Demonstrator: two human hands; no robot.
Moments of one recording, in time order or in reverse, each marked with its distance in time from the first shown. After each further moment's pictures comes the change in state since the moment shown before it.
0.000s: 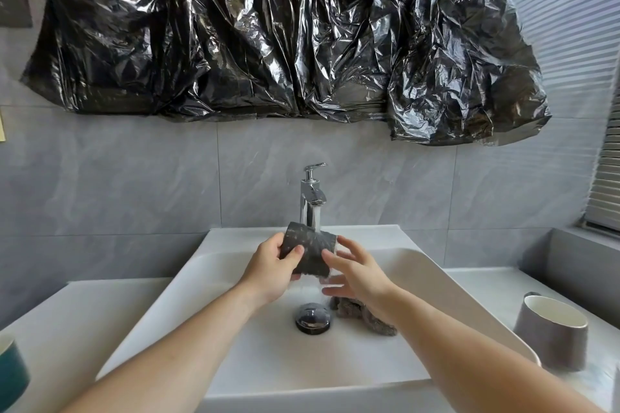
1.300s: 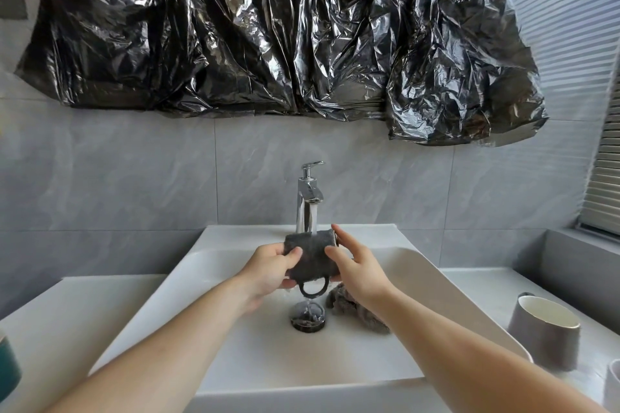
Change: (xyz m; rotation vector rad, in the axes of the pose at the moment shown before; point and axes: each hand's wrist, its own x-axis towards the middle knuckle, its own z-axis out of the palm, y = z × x) left_hand 0.002 -0.001 0.000 -0.060 -0.109 -0.217; right_hand 0.008 0.006 -0.002 -0.256 0.116 -0.258
